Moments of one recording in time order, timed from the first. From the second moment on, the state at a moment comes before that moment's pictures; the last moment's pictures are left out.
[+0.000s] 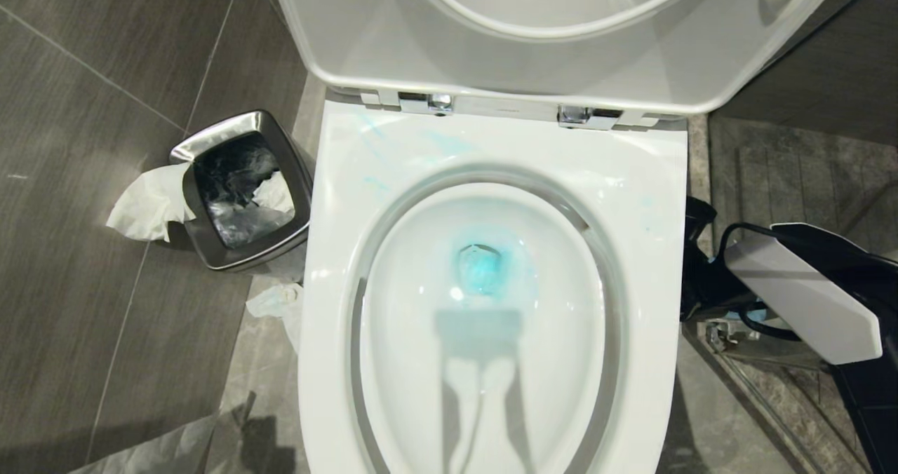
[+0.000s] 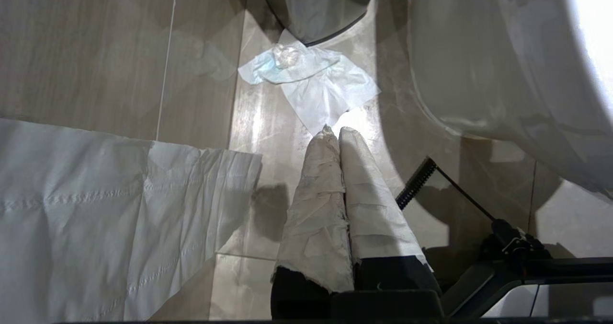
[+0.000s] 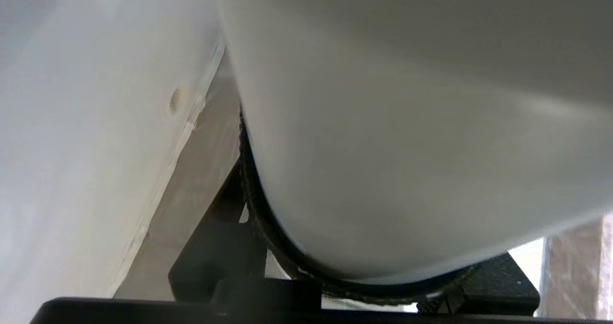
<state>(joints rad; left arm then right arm) 0.00 0.00 0.00 0.01 0.00 0.00 0.10 2.53 -1.54 -1.19 -0.05 -0.19</state>
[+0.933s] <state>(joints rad) 0.00 0.00 0.00 0.01 0.00 0.00 0.10 2.52 -1.59 -1.14 -0.06 -0.19</state>
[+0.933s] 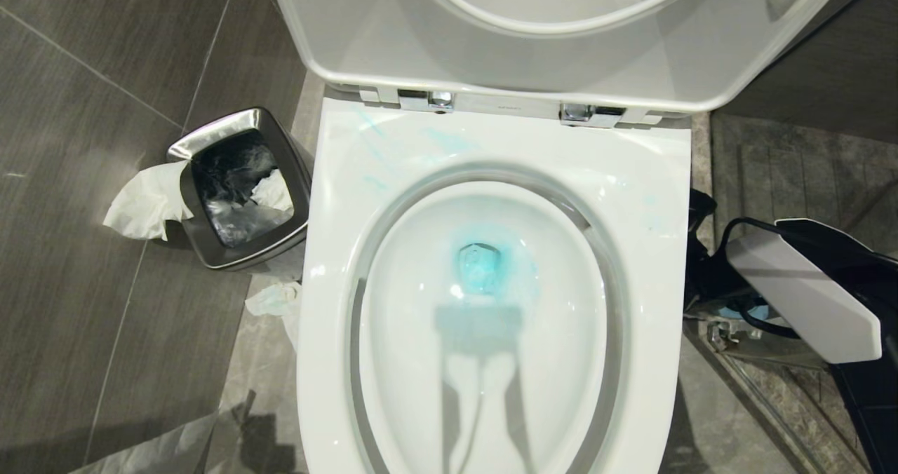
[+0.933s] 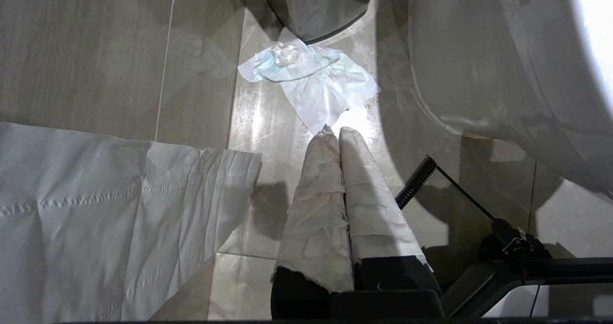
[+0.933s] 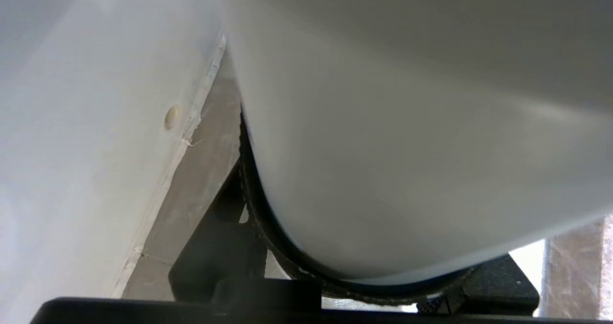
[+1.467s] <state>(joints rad) 0.00 0.00 0.00 0.01 0.00 0.00 0.10 2.53 -1.61 -1.14 -0.08 -0.19</state>
